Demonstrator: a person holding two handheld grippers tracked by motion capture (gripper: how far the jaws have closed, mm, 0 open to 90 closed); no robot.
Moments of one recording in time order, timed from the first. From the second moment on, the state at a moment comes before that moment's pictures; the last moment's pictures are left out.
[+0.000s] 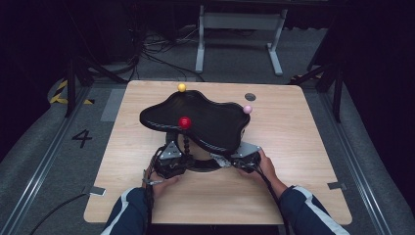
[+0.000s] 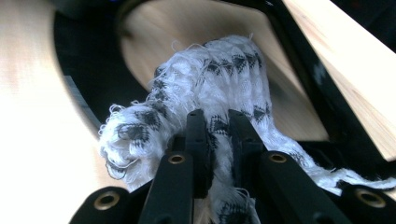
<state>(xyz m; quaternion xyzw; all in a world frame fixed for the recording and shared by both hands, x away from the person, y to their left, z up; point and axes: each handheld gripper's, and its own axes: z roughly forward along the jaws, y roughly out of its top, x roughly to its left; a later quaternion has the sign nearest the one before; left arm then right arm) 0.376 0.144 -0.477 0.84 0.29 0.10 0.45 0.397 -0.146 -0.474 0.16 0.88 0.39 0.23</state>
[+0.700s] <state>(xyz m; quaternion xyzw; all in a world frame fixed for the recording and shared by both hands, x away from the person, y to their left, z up) 0.377 0.145 -0.477 0.84 0.29 0.10 0.45 0.419 -0.175 -0.477 0.23 0.85 0.39 0.26</state>
